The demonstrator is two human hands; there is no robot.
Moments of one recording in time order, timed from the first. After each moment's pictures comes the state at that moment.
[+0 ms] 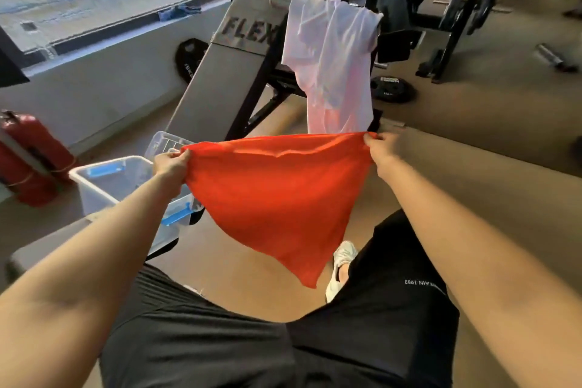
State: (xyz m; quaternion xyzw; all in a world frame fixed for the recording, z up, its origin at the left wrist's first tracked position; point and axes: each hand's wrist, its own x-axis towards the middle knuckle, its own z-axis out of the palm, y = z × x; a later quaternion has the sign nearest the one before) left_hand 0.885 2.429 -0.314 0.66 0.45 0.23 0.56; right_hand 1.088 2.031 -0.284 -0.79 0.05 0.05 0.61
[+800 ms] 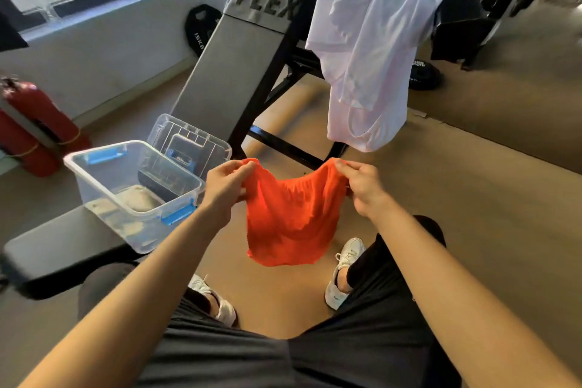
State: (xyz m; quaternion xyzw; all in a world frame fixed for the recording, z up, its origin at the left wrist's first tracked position) left_hand 0.882 2.306 -0.304 0.64 0.36 0.16 0.66; right_hand 1.028 2.095 -0.321 -0.67 0.03 0.24 0.70
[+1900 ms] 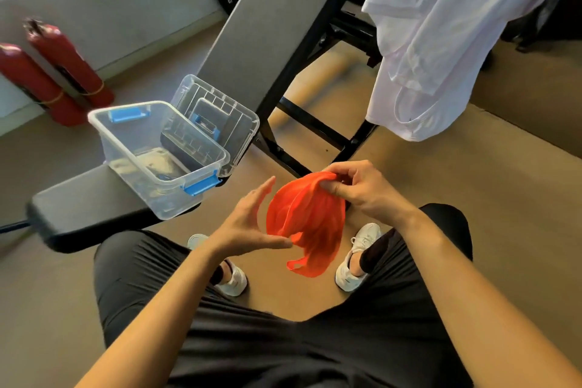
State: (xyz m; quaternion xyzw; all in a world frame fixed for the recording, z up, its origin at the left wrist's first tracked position) left_hand 0.799 2.309 -0.371 0.86 0.17 -0.04 0.49; right_hand 0.981 2.112 -0.288 -0.71 -0.39 0.34 0.48
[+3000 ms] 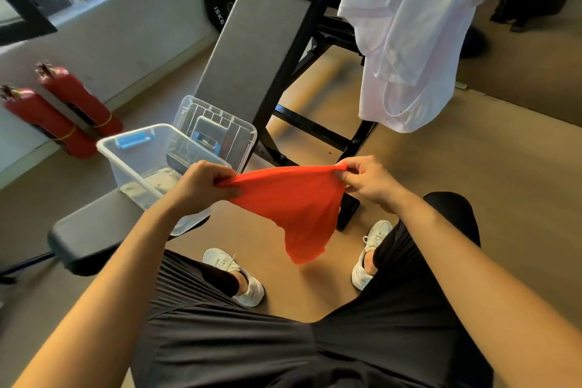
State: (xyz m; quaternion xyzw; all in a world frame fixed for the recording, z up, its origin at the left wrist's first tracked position) left_hand 0.816 2.391 -0.286 0.95 0.15 -0.03 0.29; right_hand 1.013 2.111 -0.333 -0.78 -0.26 0.31 0.48
